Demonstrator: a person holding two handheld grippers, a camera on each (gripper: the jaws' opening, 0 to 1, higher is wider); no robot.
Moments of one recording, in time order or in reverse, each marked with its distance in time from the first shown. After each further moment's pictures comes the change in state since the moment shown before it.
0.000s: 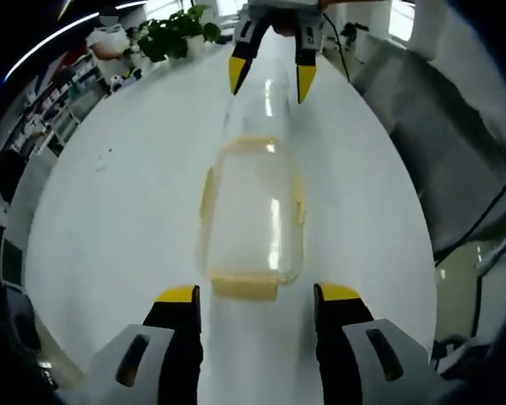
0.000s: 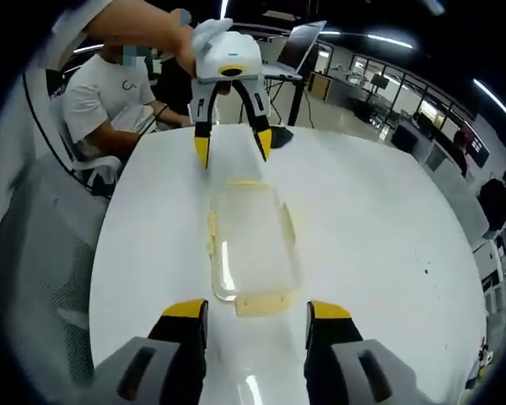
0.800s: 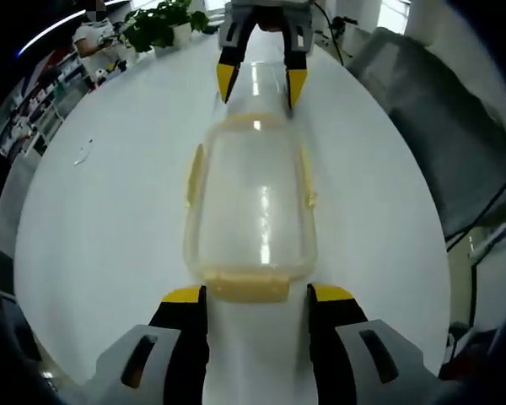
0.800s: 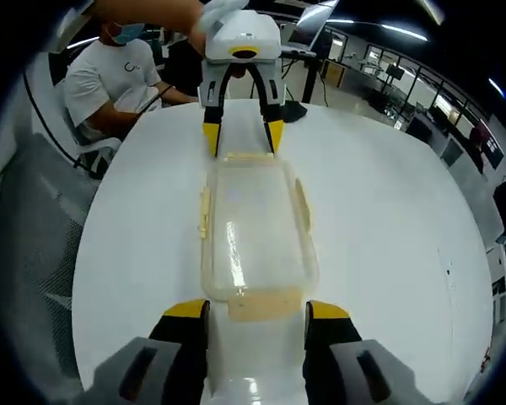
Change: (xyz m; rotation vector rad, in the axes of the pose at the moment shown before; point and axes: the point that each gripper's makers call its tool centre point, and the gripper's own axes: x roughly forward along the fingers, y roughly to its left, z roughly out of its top) left arm 0.028 0.003 -0.013 0.035 0.025 -0.062; right arm 0.037 -0.003 -0.018 -0.030 0.072 0.062
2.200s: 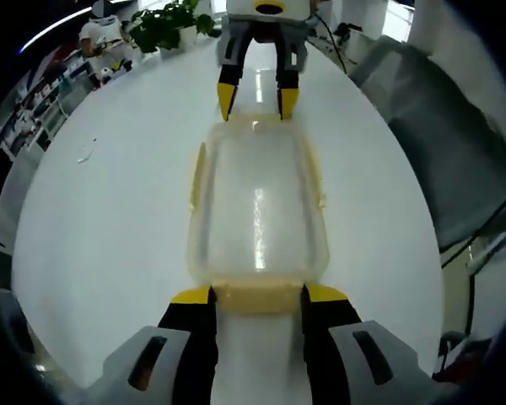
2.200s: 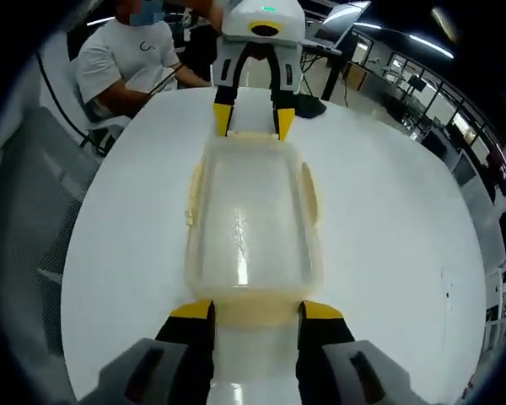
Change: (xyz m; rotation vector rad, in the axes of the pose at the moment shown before) left arm -0.020 -0.006 0.009 -0.042 -0.033 0.011; right arm -0.001 -0.002 0.006 -0.091 0.016 0.022
